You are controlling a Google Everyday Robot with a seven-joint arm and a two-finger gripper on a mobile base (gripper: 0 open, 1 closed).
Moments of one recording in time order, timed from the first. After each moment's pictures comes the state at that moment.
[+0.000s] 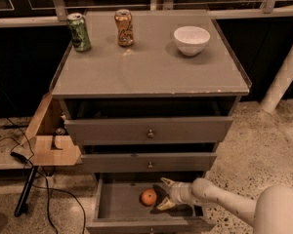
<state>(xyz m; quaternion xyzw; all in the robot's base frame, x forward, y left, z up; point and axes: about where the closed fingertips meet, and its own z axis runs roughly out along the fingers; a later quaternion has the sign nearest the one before) 0.562 -0.100 0.200 -0.60 0.70 0.15 0.36</state>
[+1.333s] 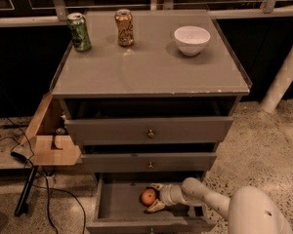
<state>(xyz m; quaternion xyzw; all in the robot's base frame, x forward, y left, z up) 0.568 -0.052 0.142 -0.59 0.69 0.23 0.35</state>
